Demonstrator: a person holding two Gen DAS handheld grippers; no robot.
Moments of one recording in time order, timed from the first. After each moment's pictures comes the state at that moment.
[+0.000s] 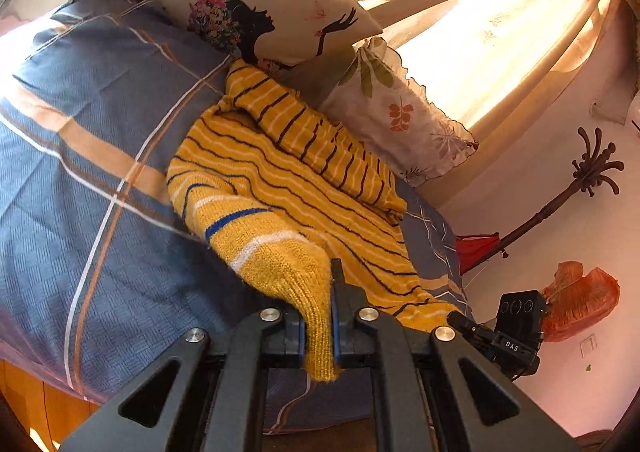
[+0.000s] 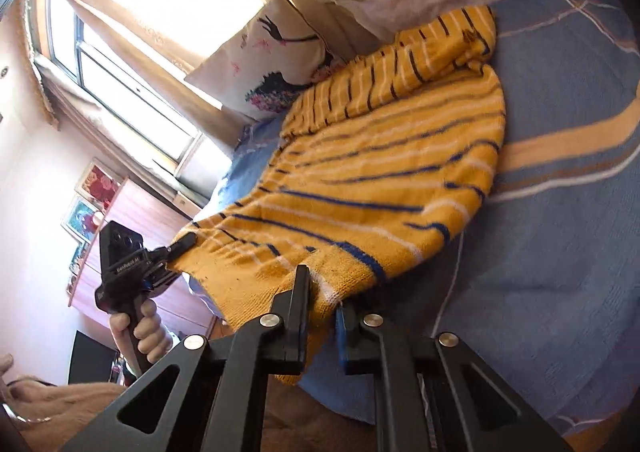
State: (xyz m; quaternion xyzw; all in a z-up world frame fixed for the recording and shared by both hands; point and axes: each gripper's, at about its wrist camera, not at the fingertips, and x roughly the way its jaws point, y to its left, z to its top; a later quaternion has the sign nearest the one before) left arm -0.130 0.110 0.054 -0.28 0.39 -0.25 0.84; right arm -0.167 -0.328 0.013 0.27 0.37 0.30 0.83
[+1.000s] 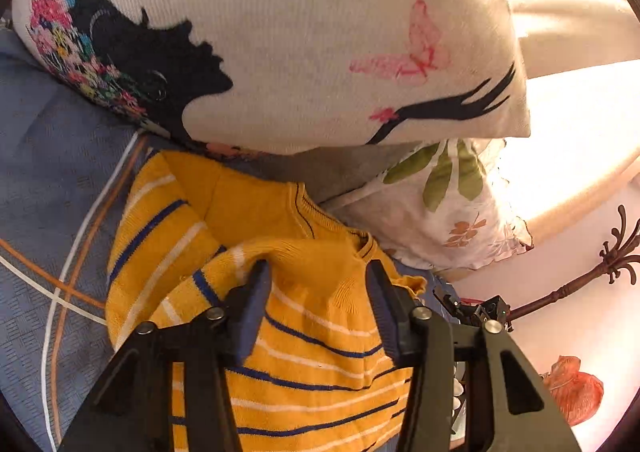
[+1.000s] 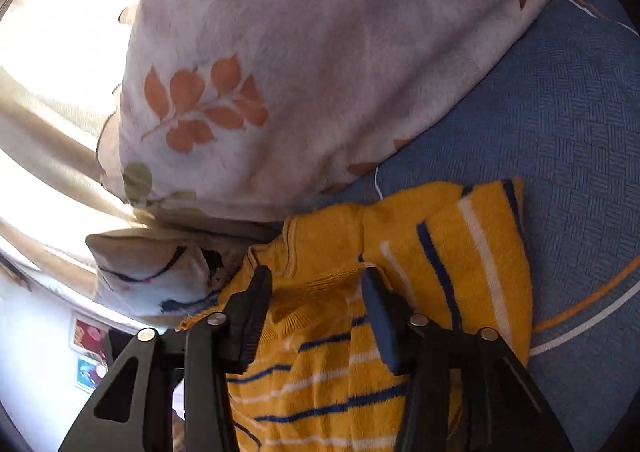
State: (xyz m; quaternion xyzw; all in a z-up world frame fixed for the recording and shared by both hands) left arm 0.203 0.061 0.052 -0.32 0.45 -0.24 0.80; right arm 0.178 -0.421 -0.022 0.46 0.36 0.14 0.80
